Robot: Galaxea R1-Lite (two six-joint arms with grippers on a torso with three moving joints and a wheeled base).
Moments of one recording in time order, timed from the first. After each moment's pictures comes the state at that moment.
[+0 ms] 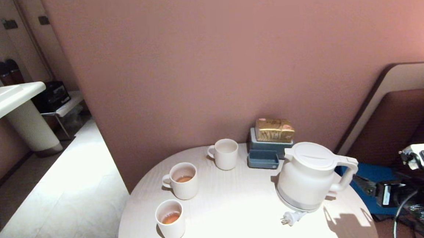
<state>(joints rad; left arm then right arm) -0.01 0.00 -0.03 0.07 -0.02 0.02 -0.05 1.55 -0.09 -1.10 -0.12 -0.02</state>
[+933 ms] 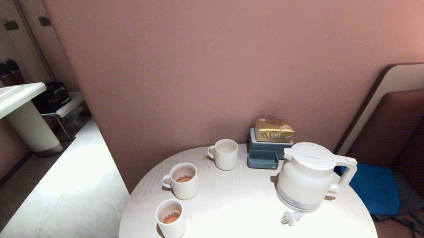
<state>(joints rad) -0.01 0.00 -0.03 0.07 -0.02 0.02 -0.05 0.42 -0.25 0.20 0.12 -0.01</state>
